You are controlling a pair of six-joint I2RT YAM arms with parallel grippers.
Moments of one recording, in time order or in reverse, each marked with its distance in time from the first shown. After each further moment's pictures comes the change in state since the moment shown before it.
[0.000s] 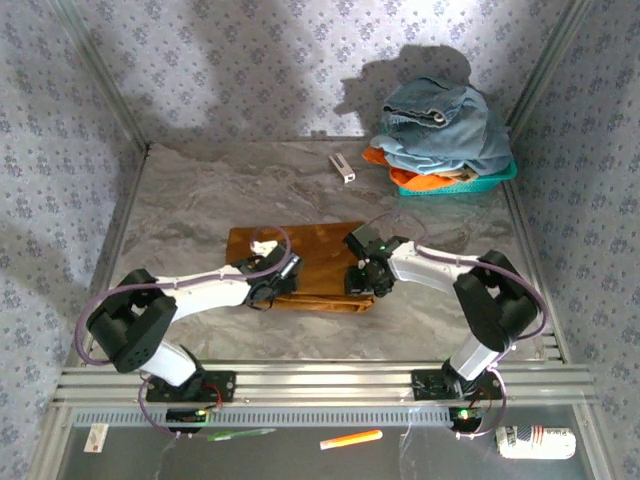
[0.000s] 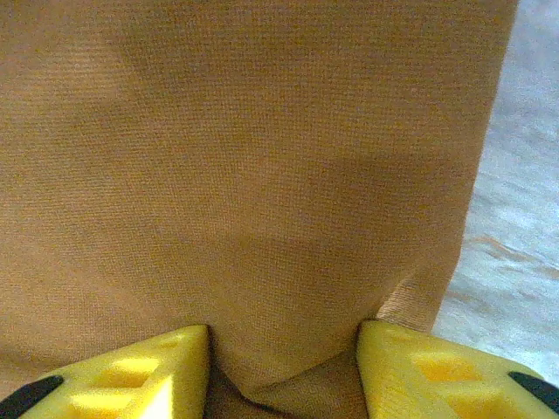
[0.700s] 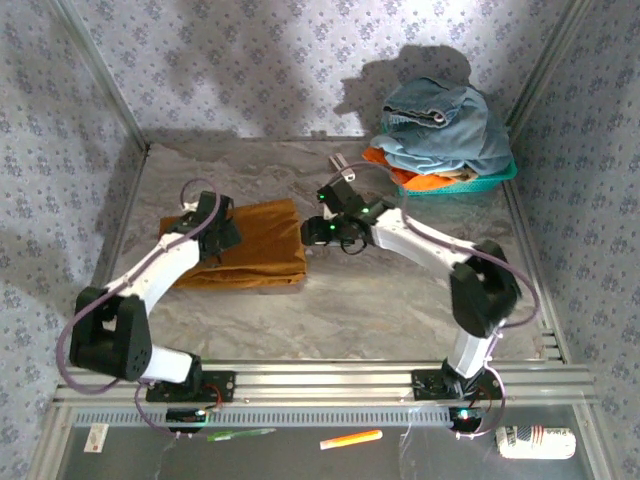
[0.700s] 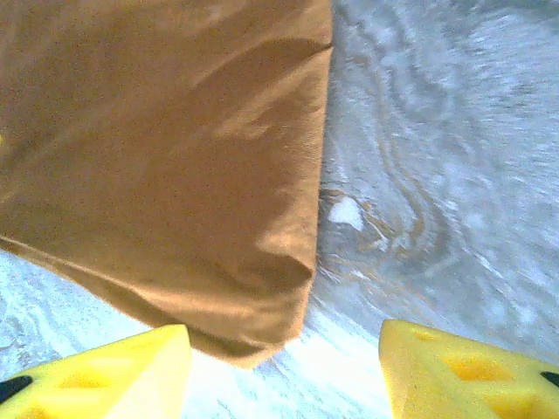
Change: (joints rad) left arm 0.467 -0.132 0.204 -0.251 0.014 0.224; right arm 0.005 0.052 0.401 0.033 -0.070 -0.052
